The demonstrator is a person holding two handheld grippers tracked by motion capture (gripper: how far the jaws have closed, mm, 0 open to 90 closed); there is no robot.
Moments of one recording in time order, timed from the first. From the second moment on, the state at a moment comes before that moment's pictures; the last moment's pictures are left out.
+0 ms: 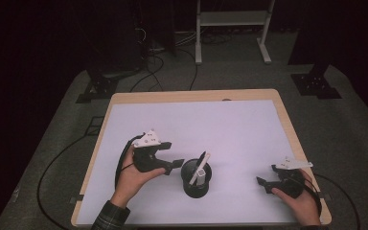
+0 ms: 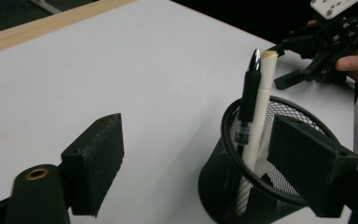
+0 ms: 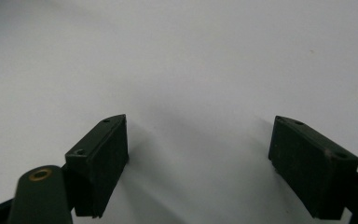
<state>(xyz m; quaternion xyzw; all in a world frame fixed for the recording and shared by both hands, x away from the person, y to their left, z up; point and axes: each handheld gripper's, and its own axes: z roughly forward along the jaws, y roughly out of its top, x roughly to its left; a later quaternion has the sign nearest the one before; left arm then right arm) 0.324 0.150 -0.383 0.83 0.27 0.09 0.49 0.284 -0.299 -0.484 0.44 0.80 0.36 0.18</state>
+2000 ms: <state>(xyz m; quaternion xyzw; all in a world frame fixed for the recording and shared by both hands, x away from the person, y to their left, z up) 0.288 0.258 -0.460 0.85 0.39 0.15 0.32 0.284 -0.298 -0.484 0.44 0.80 0.36 0.18</state>
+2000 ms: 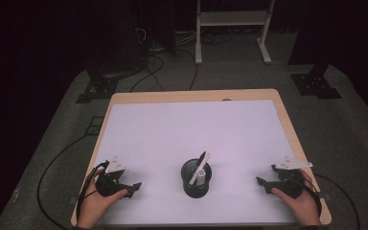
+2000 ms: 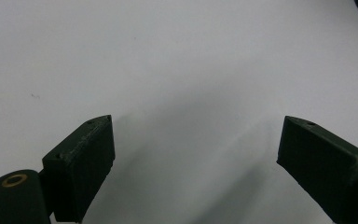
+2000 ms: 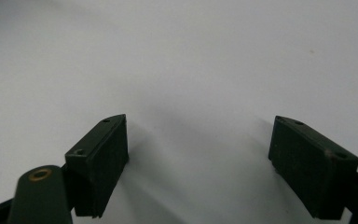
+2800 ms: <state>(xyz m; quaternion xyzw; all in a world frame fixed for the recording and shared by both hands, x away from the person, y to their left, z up) 0.282 0.269 -0.478 0.84 0.38 0.17 0.35 0.284 -0.298 -0.484 0.44 0.80 0.36 0.19</state>
